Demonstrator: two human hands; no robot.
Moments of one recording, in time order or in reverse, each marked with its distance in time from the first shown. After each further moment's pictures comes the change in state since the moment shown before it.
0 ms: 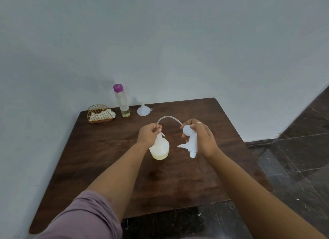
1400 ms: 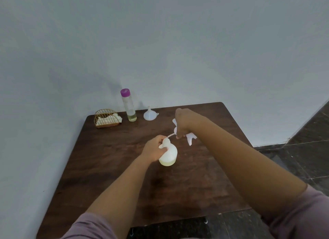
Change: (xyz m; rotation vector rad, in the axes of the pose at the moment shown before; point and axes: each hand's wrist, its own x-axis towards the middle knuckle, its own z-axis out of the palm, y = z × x) left_hand -0.013 -0.024 -0.010 0.215 -0.203 -0.017; right_hand 0.079 -0.078 0.053 -1.195 -0.498 0.157
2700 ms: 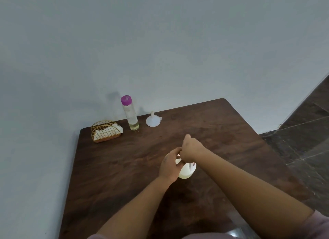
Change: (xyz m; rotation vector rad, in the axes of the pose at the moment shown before) left_hand 0.027 -0.046 0.014 -0.195 -0.003 0.238; right_hand 0.089 -0.033 0.096 0.259 -0.015 0.459
